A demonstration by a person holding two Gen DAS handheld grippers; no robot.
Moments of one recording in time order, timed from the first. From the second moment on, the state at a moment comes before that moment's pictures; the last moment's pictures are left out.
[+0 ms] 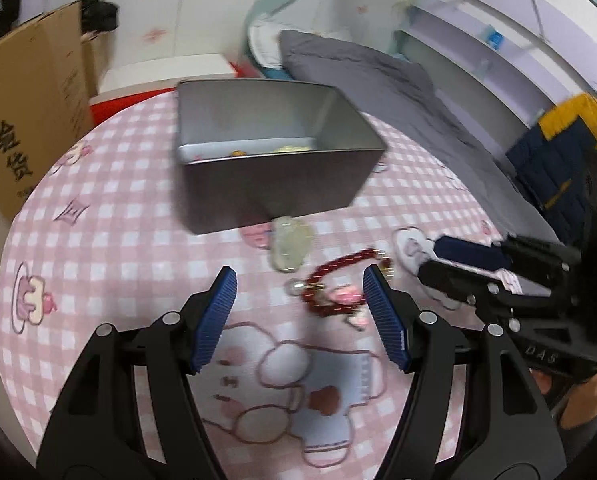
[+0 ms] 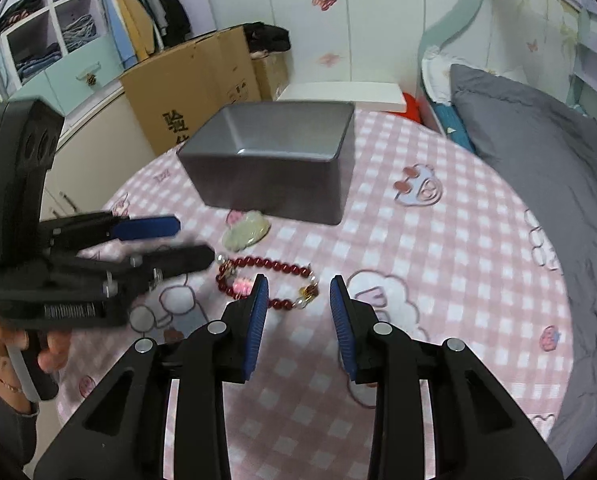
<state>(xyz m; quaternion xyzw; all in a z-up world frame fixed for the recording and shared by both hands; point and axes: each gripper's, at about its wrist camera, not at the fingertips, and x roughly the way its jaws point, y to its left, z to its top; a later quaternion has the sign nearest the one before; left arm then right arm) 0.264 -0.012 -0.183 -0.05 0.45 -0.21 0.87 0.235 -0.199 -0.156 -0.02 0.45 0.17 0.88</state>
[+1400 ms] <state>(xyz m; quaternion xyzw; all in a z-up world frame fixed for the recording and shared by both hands) 0.299 -0.045 -0.207 0.03 0.45 -0.20 0.87 0.230 -0.224 -0.114 0.02 0.35 0.18 0.92</state>
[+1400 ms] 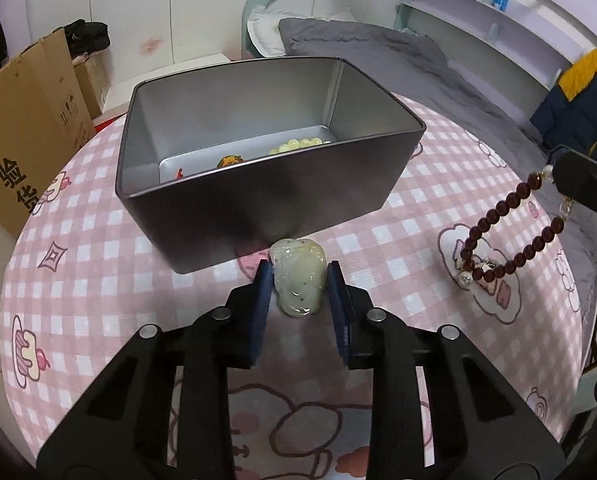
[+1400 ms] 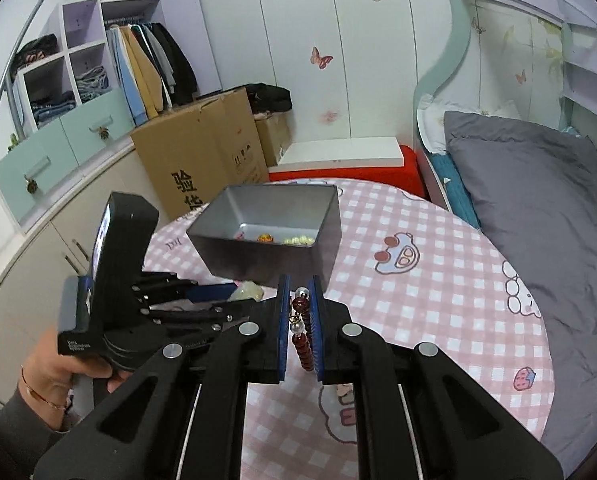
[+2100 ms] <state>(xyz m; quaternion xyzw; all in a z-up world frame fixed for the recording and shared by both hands) 0.285 0.003 -0.118 -0.07 0.37 -0.26 0.89 0.255 -0.190 -0.058 0.01 0.29 0.20 0.94</state>
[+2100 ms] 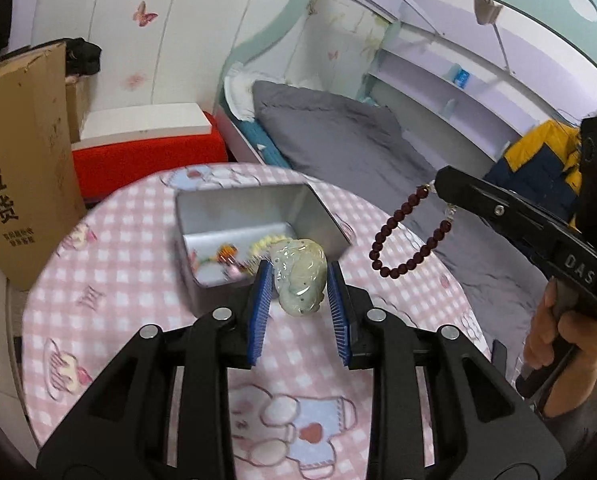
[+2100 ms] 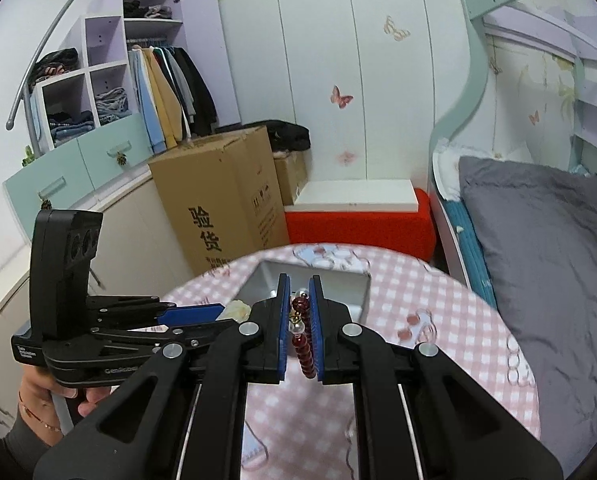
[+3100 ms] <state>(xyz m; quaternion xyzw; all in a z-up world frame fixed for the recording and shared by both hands) 0.361 -0.026 -0.164 -0.01 0.44 -0.22 0.87 0.326 -0.183 -0.122 0.03 0.36 0.17 0.91</state>
